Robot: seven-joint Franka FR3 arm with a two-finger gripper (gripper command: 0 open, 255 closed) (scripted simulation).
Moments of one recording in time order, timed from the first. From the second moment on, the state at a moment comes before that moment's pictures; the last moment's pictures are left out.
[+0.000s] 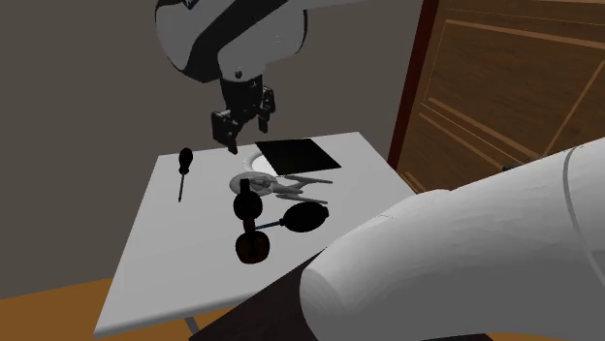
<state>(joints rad) -0.04 -0.65 0.06 -2.63 -0.06 2.17 -0.25</state>
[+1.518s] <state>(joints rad) -0.33 0.25 0.08 -2.42 -1.23 2.88 0.49</state>
